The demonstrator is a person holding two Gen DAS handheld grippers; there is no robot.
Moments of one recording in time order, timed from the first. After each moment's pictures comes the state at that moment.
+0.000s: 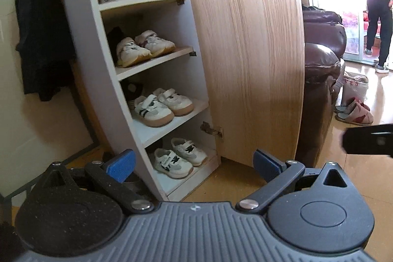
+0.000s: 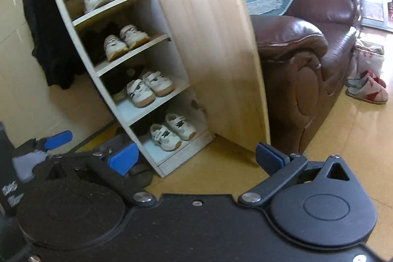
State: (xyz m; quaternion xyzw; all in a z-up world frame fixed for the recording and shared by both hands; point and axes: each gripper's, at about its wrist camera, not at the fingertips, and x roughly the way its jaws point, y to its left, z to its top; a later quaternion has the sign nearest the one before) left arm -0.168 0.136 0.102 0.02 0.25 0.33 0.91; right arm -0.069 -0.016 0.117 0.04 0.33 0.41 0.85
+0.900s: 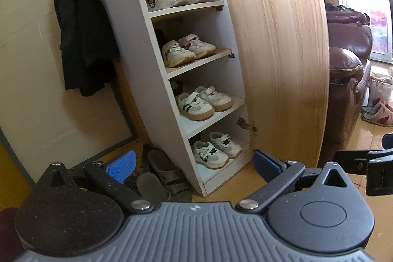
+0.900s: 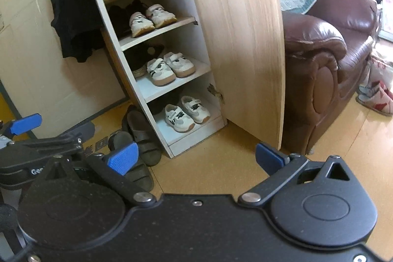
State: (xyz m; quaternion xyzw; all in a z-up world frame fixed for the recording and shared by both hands) left arm -0.224 0.119 0.129 0.03 0.25 0.41 0.88; right arm -0.104 -0.004 0.126 -0.02 0.33 0.43 0.84
